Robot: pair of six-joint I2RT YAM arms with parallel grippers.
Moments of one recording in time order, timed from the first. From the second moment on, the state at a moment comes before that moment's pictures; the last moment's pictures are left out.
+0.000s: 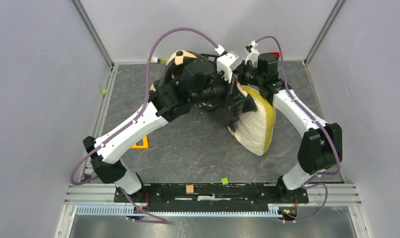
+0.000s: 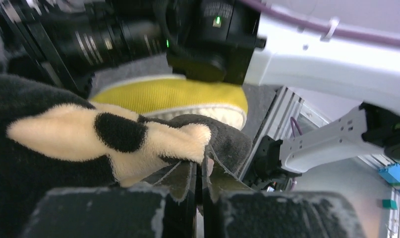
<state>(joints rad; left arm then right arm) -1.00 1.53 1.77 -0.51 0.14 -0.30 0.29 1.60 1.32 -0.06 -0.55 0.51</state>
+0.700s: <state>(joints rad) -0.99 1.69 2.28 -0.86 0.14 -0.24 0.41 1.61 1.45 -0.01 -0.57 0.66</state>
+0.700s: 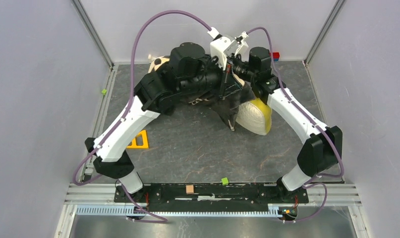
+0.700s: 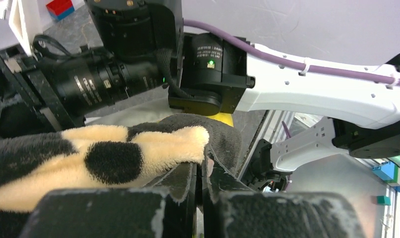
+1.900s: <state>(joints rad) -0.68 1.72 1.71 -0.41 0.33 -0.50 0.15 1.81 1.95 -0.52 -0.19 0.35</state>
